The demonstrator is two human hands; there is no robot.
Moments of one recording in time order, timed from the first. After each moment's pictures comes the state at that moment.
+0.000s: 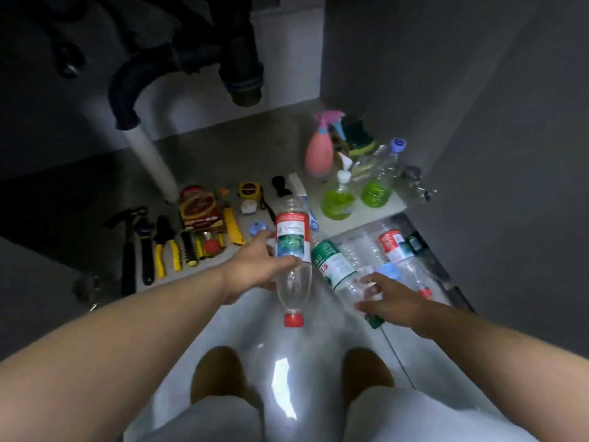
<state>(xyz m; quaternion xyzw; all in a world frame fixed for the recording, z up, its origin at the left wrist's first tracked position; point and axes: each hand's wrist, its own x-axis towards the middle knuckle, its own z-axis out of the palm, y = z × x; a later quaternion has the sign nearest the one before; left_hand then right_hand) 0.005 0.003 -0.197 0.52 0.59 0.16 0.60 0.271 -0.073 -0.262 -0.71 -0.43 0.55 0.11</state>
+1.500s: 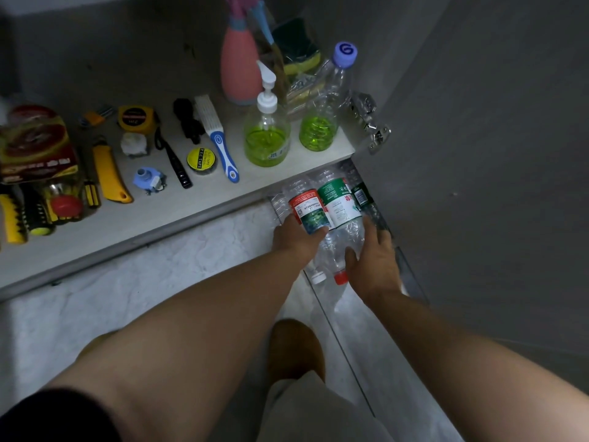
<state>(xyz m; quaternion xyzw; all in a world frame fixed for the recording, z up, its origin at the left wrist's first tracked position) 0.202 0.016 -0.343 0.46 0.67 0.14 0.57 0.338 -0.057 -0.359 -0.84 -0.49 0.21 0.11</state>
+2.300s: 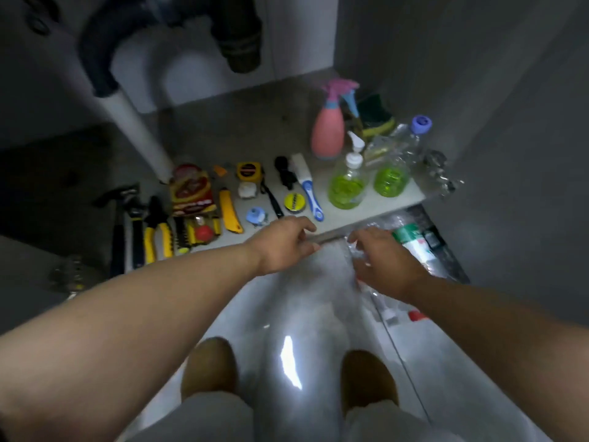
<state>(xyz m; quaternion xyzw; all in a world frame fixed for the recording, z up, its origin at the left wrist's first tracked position) 0.019 0.051 -0.229 0.75 0.56 0.00 0.36 0.247 0.009 -0.268 -0.61 -0.75 0.24 0.08</state>
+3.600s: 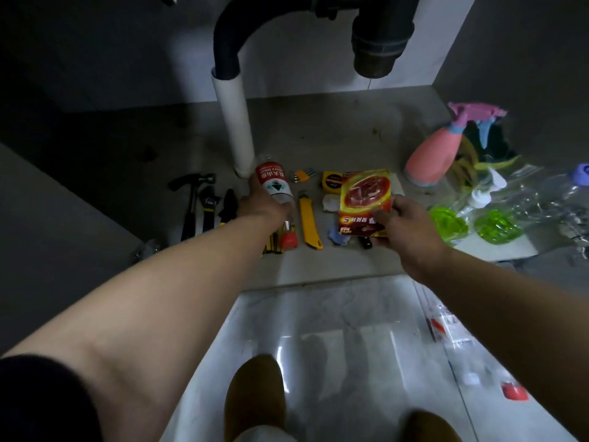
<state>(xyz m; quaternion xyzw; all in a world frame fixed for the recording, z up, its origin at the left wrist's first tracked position) -0.148 0.138 -0.265 0.40 0.82 0.19 0.35 0.084 0.118 -0.250 -0.62 -0.43 0.54 0.37</state>
